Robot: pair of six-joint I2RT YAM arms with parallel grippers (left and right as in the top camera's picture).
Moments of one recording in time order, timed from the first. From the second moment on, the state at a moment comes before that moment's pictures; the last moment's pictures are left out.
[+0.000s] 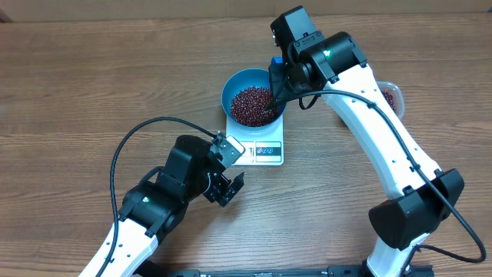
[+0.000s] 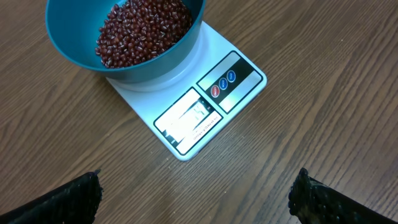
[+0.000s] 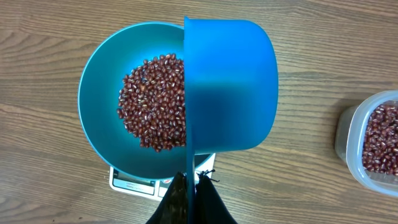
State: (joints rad) left arm -0.52 1.03 0.75 -0.53 0.11 0.24; right arm 0.49 1.92 2.00 -1.25 0.06 0.33
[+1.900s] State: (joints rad) left arm -0.52 1.03 0.75 -0.53 0.11 0.24; right arm 0.50 1.92 2.00 -1.25 0.08 0.33
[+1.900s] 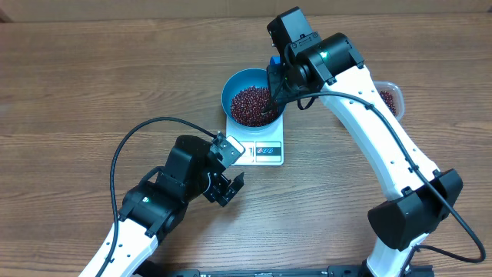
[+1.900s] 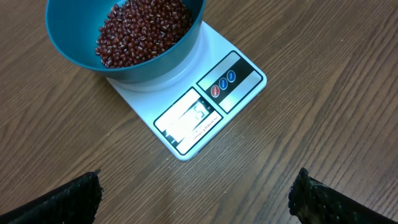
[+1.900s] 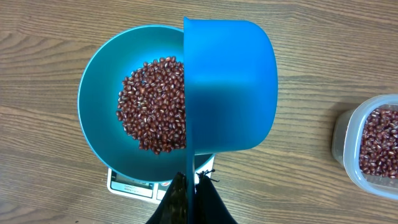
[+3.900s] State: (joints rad) left arm -0.52 1.03 0.75 -0.53 0.11 0.24; right arm 0.50 1.92 2.00 -1.26 0.08 0.36
